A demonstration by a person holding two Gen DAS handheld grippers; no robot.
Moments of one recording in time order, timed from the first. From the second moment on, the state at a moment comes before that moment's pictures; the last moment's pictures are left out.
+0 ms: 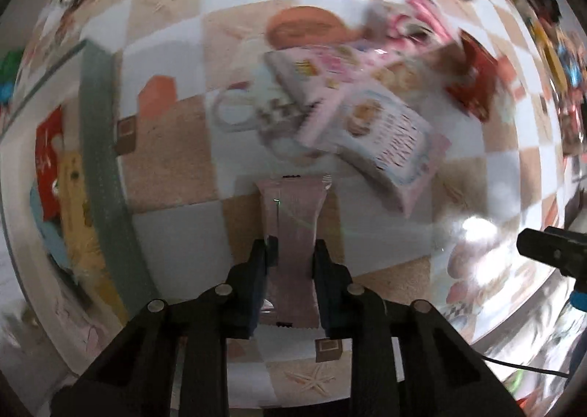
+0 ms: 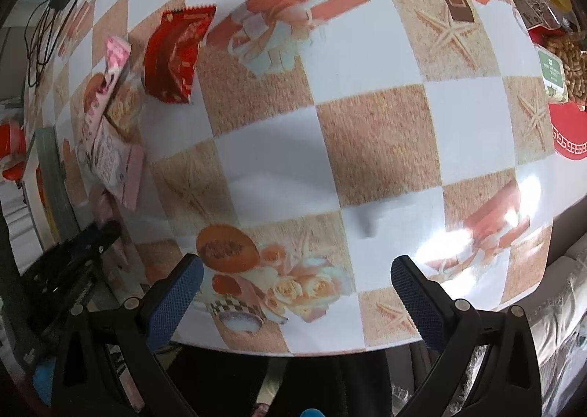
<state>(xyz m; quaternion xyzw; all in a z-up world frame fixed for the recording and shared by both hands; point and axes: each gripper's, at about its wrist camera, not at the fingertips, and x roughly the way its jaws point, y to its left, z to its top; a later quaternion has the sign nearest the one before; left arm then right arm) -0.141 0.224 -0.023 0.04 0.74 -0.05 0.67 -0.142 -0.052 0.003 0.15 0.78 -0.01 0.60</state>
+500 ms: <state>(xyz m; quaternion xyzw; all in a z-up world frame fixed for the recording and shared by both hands) -0.130 0.272 -0.046 0.04 0.75 -0.03 0.66 -0.062 -0.021 -0.001 0.16 0.76 -0.03 0.63</state>
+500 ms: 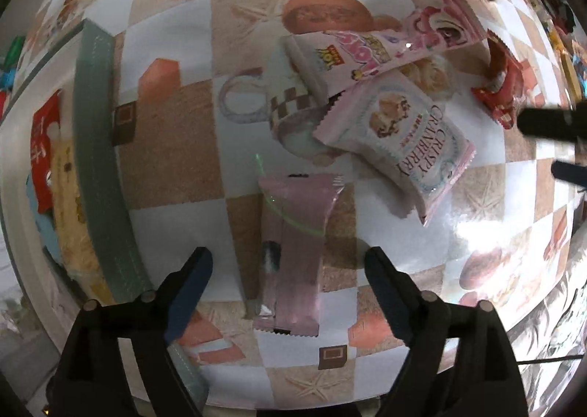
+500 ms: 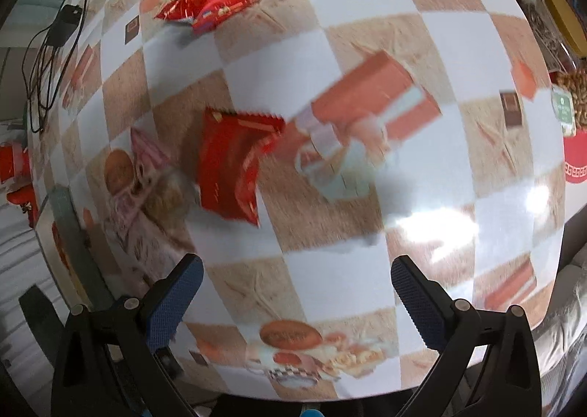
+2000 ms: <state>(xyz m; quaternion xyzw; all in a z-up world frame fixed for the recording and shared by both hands) -0.112 0.229 -0.042 0.05 0.75 -0.05 0.66 -0.031 0.050 -0.005 -0.01 0.75 0.01 0.66</state>
